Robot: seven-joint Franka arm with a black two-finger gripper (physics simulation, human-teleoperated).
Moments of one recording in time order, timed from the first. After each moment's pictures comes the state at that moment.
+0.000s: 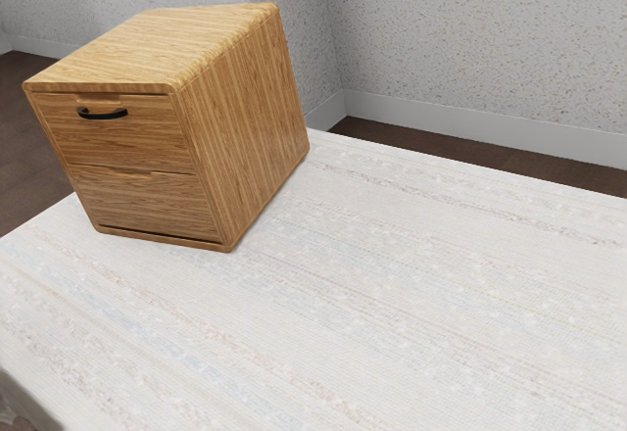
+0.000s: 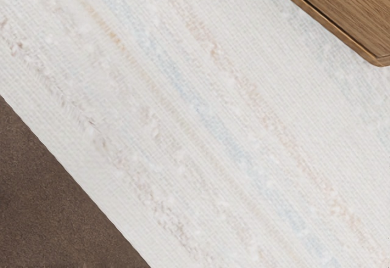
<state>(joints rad) -0.60 -0.09 1.35 -1.27 -0.08 1.25 -0.19</state>
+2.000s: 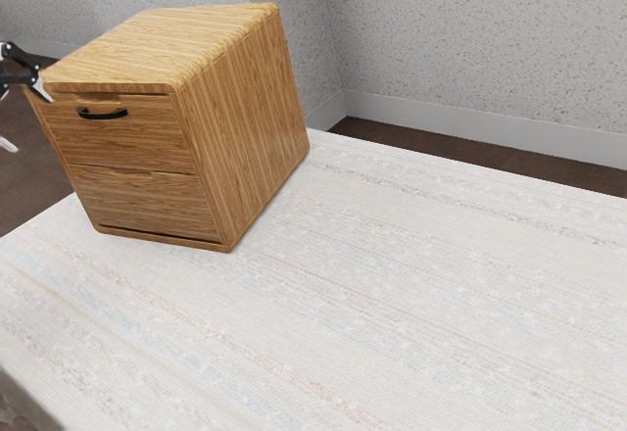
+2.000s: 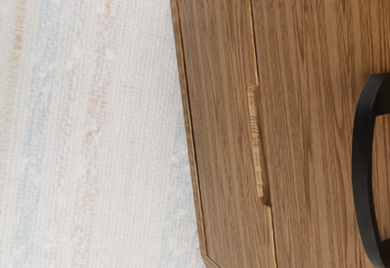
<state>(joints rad) -0.56 0.13 1.45 -1.36 -0.44 1.65 -0.86</state>
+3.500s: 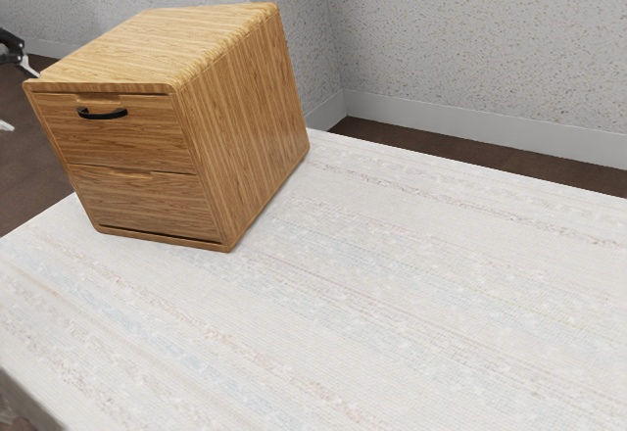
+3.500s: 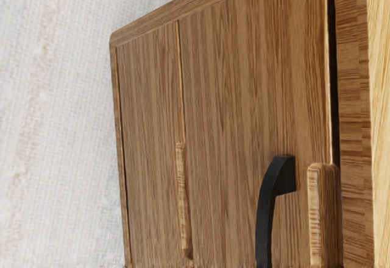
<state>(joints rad) -0.40 0.15 1.32 -1.35 -0.52 1.79 -0.85</state>
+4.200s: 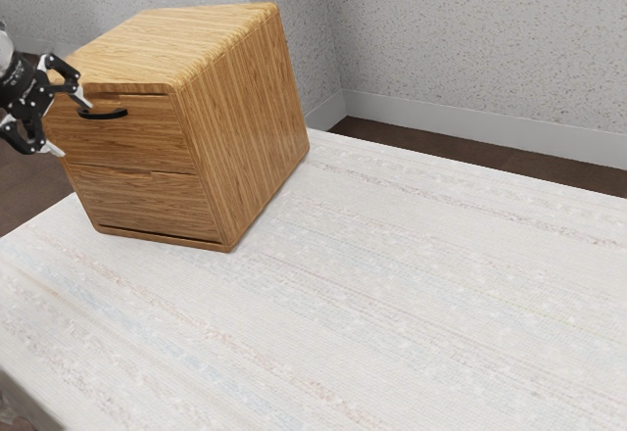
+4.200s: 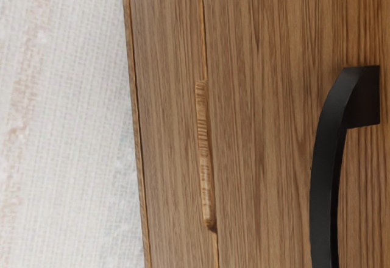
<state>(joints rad) -0.30 0.28 1.22 -1.39 -0.61 1.78 -0.86</state>
